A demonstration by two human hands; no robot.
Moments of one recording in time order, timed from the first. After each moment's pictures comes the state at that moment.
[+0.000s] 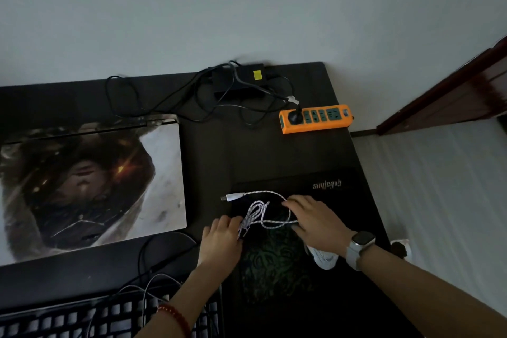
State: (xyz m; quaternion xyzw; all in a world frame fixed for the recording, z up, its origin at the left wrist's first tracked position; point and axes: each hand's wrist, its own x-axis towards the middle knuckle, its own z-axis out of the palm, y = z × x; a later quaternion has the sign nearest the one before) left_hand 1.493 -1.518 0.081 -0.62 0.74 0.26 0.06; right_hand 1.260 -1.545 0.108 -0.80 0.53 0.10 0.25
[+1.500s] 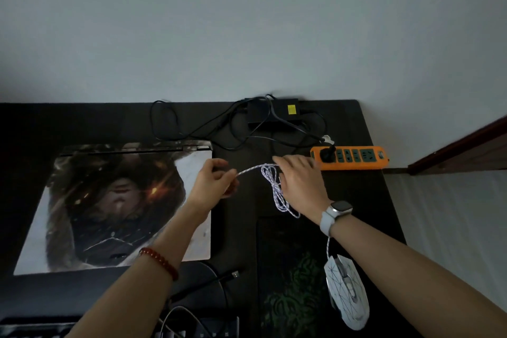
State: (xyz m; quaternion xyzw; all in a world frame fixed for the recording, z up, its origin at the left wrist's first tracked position) left_hand 1.548 -1.661 0.157 -0.65 0.36 0.56 -0.36; right_hand 1.349 -1.676 0.148 -0.81 0.58 -0.05 0.08
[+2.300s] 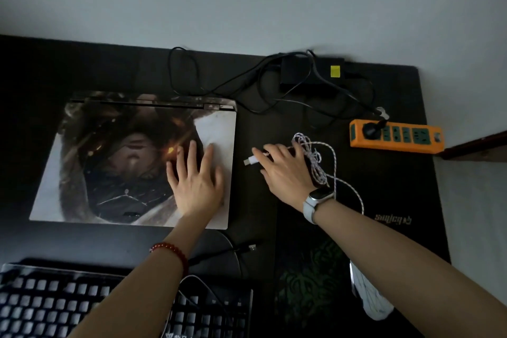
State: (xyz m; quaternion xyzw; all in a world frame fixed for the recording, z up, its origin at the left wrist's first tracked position) left_hand 1.595 -1.608 0.062 -0.81 0.56 0.11 -0.09; right_hand 1.416 -1.671 0.083 -0.88 0.46 0.04 0.10
